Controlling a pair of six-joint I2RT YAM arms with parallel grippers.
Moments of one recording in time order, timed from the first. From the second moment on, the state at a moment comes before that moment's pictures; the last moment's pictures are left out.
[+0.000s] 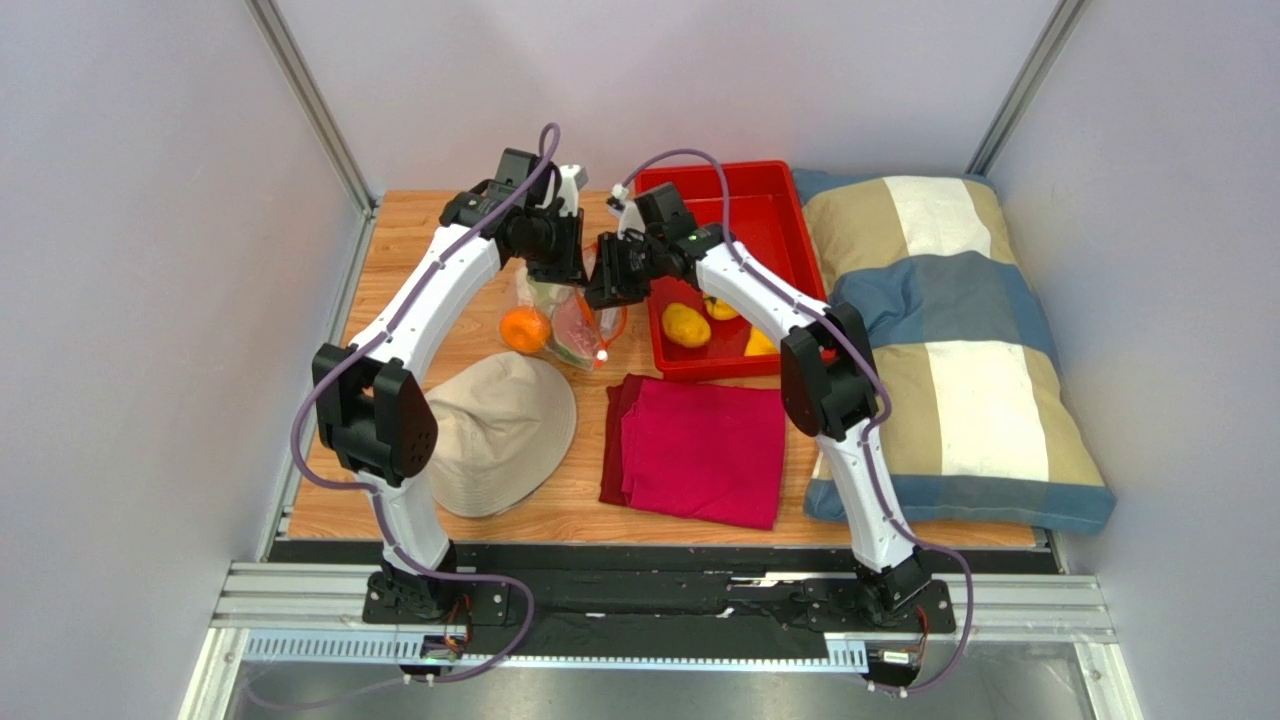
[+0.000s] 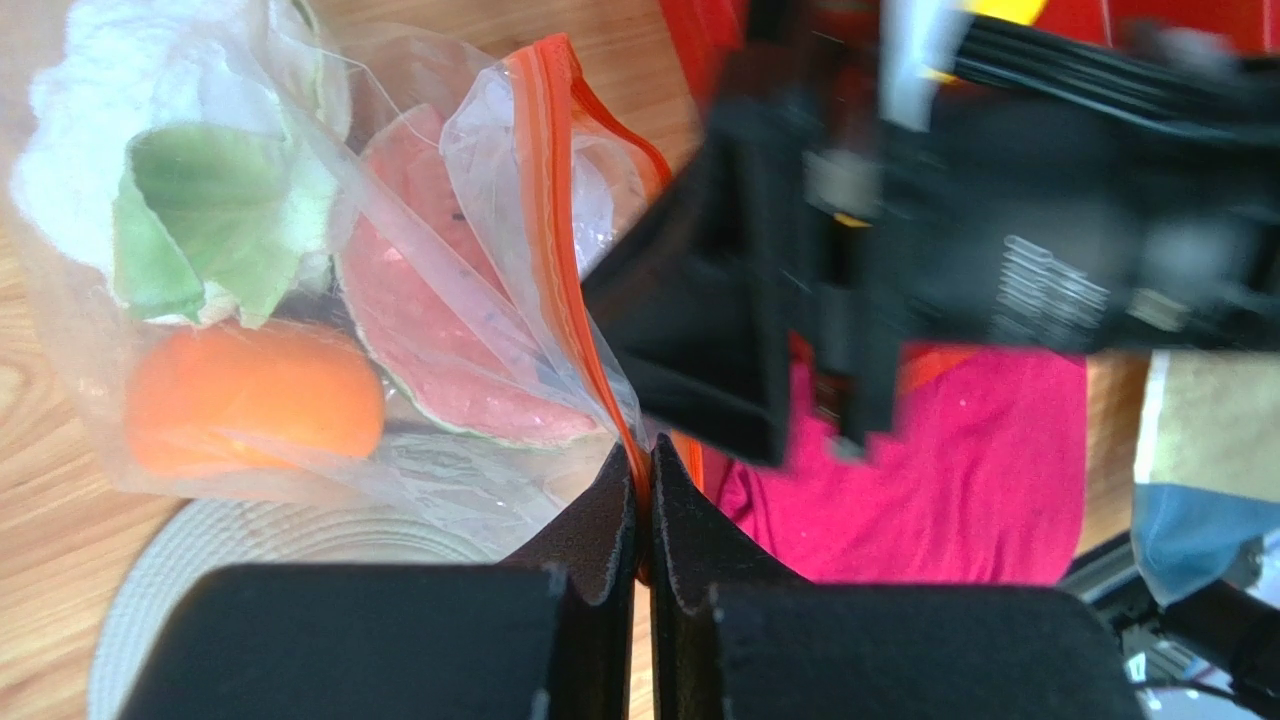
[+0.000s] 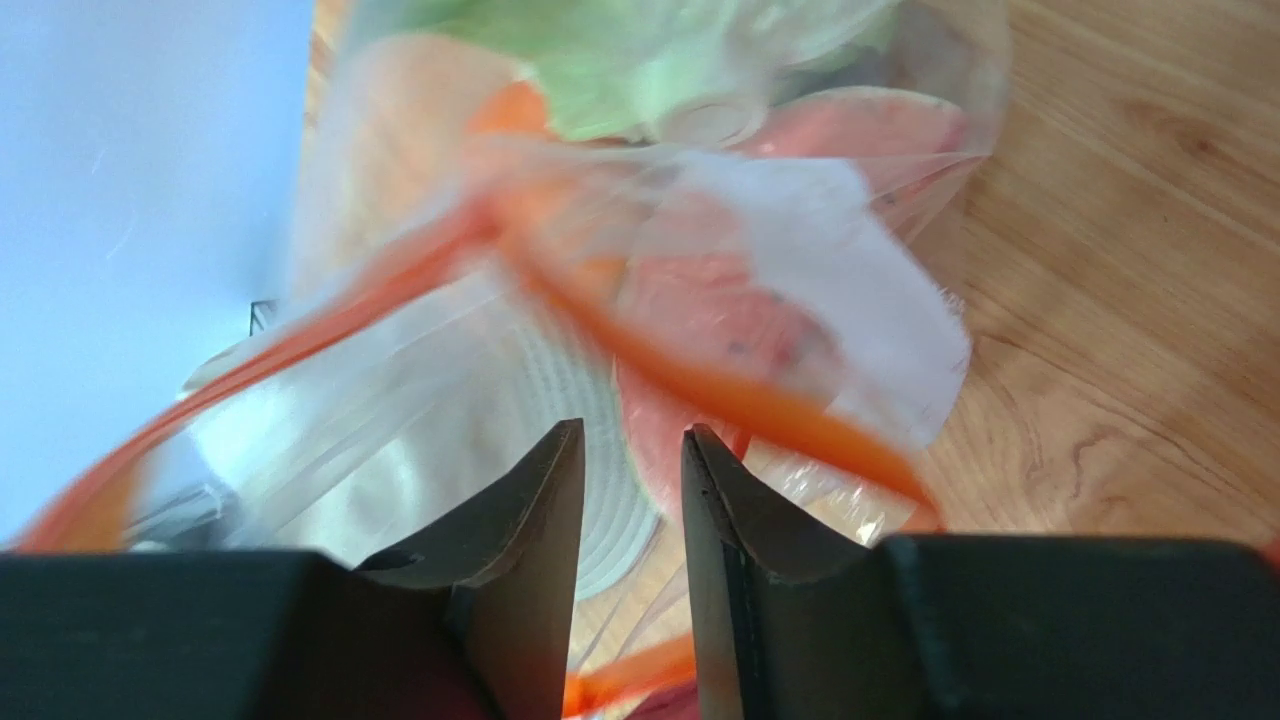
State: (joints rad) left arm -0.35 1.83 1.79 -0.86 0.25 -0.22; right arm 0.57 2.32 2.10 -0.51 -0.57 0.50
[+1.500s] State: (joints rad) left arm -0.43 1.89 1.78 -0.83 0.28 -0.26; right arm 0.58 2.50 2.01 -0.21 -0.61 0.81
